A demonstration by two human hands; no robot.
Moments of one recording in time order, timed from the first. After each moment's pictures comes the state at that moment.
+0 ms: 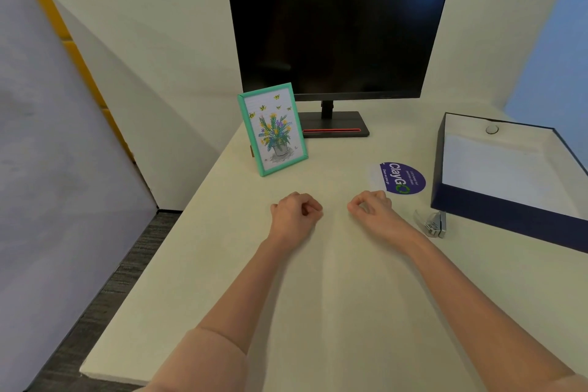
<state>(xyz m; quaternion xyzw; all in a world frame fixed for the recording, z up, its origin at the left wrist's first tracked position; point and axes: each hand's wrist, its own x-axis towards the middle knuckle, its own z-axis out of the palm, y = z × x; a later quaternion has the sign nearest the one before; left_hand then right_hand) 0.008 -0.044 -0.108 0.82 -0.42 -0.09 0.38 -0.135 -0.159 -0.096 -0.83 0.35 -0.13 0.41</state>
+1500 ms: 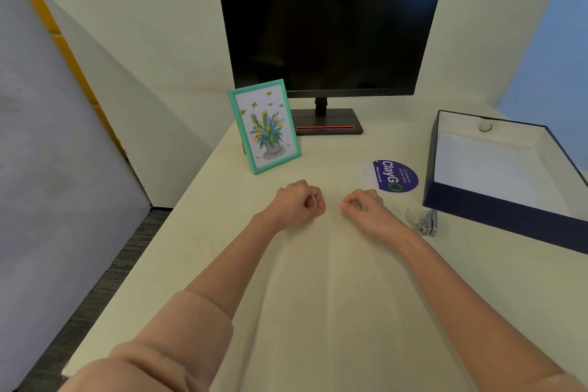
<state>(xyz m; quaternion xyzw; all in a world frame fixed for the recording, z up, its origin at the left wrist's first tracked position) 0.023 -0.068 -0.090 0.78 -0.58 -0.10 0.23 -0.134 -0.165 -0.097 -0.83 0.35 -0.12 0.42</state>
